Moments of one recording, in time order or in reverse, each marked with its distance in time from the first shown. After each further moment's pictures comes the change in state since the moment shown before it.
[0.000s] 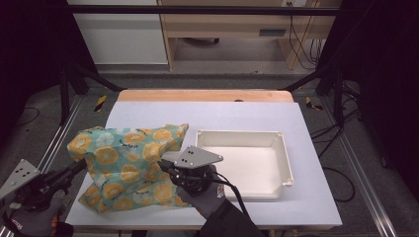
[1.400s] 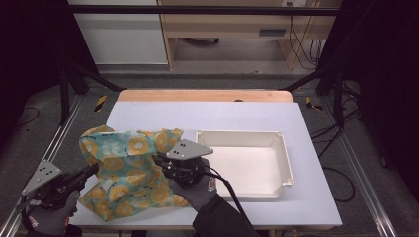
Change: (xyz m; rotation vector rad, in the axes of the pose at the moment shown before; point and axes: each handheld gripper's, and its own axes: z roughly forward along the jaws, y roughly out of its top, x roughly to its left) left arm -0.003 -0.016 0.021 0.088 0.004 -0.002; right arm -0.005 0.006 0.024 0.003 -0.039 0.012
